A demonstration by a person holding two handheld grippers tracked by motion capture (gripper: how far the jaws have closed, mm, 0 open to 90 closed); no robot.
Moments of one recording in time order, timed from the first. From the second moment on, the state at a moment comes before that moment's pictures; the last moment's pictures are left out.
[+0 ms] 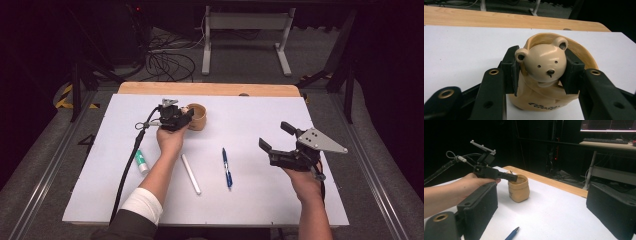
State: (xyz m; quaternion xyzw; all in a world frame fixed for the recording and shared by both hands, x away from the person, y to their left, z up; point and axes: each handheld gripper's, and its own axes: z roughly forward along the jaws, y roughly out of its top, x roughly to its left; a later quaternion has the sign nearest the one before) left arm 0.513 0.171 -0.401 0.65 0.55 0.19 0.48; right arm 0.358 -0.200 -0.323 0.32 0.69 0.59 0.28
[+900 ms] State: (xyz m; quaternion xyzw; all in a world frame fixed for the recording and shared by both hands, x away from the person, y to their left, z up) left arm 0.461 0.167 -0.394 0.72 0.50 0.12 0.47; right arm 0.359 -0.195 -0.324 0.32 0.69 0.58 0.28
